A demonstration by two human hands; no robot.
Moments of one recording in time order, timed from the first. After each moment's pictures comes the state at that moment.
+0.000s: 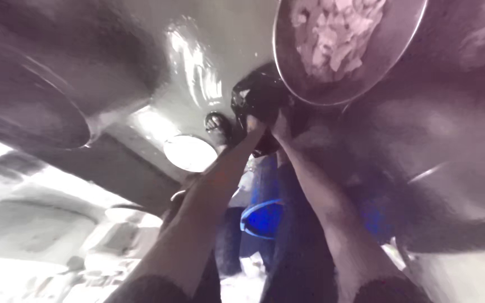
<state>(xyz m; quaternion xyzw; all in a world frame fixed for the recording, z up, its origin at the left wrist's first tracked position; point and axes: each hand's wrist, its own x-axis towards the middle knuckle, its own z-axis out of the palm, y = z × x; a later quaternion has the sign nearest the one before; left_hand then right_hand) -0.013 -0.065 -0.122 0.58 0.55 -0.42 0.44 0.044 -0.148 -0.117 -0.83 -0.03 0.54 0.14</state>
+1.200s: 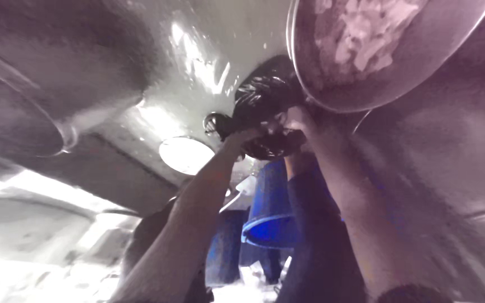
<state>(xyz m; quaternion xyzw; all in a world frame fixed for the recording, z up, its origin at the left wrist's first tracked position) -0.057 -0.010 -0.121 0.52 0.39 -0.55 0.52 0.103 -0.141 -0.178 -0.65 -0.24 0.71 -0.07</state>
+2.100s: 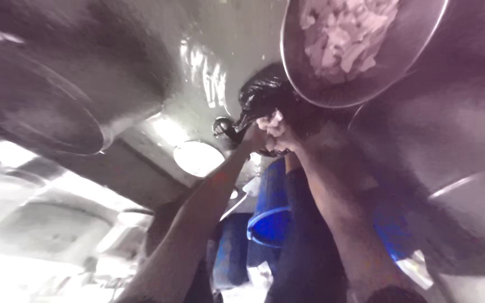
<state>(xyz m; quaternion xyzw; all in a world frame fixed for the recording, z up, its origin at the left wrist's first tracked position) -0.063 -0.036 -0.120 0.70 0.27 -0.48 0.46 0.042 -0.168 -0.124 -0.63 -0.05 0.68 0.37</state>
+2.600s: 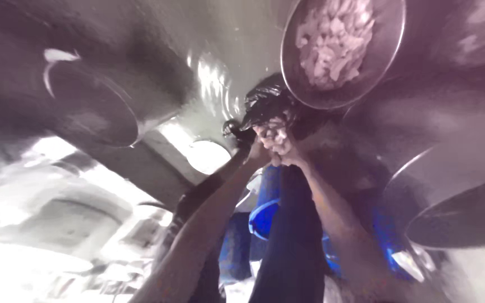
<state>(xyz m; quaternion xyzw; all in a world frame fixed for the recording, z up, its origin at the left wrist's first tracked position) -0.063 -0.048 -0.007 0.66 0.36 -0.38 0.53 0.049 -0.179 -0.014 -0.68 -0.15 0.65 0.31</state>
